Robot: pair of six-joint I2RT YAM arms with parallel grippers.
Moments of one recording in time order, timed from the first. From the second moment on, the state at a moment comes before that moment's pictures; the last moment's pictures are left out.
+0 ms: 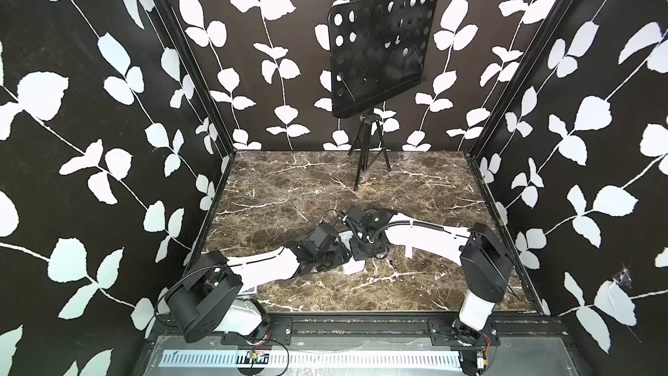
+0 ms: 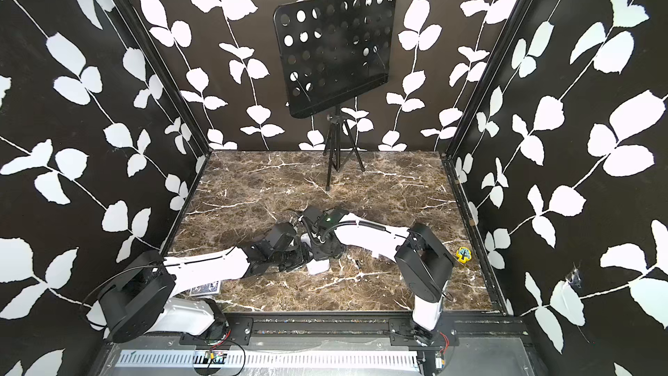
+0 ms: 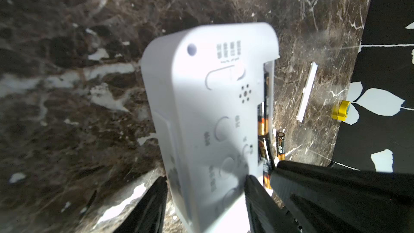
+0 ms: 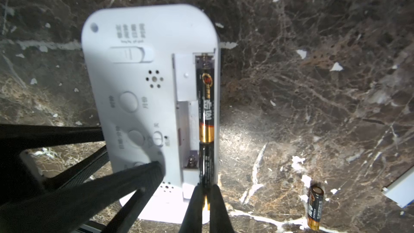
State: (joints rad) left arm -0.84 1.38 0.57 -0.09 0.18 -1.06; right arm 0.96 1.80 1.30 -0.87 -0.01 0.66
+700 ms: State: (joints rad) left arm -0.84 1.38 0.57 -0.08 0.18 -1.07; right arm 0.95 1.85 1.36 -0.90 0.01 0.65
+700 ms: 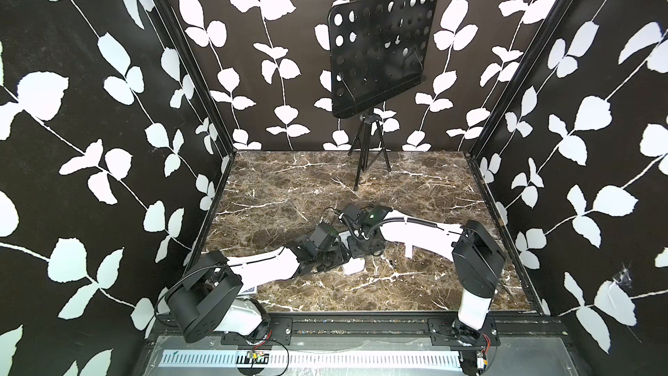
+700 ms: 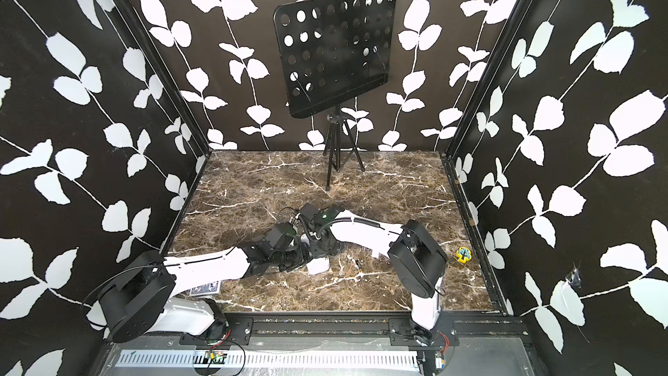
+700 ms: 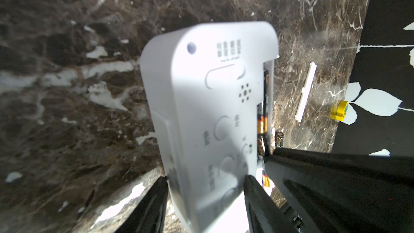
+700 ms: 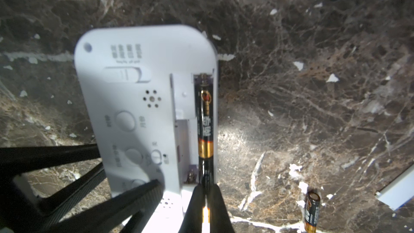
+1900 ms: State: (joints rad) left arm -0.84 1.36 0.55 -0.08 0.18 -1.10; right arm 0.98 1.73 1.21 -0.81 0.04 0.70
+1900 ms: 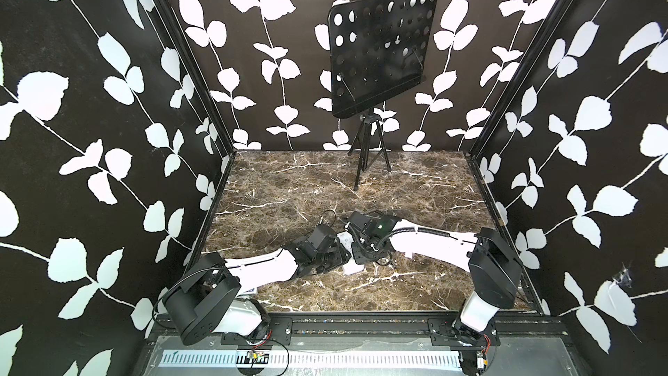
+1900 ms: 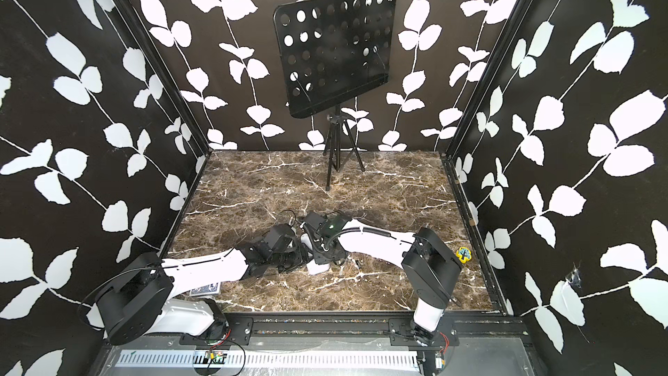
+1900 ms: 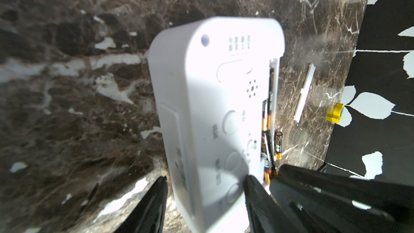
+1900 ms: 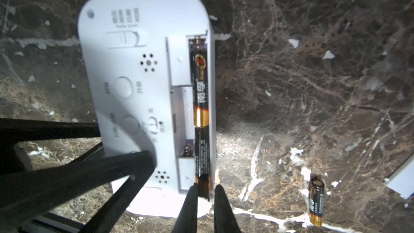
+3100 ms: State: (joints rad) left arm -0.84 1.35 0.54 -0.08 0.18 -1.11; right arm 0.99 1.70 1.16 -0.74 0.03 0.73
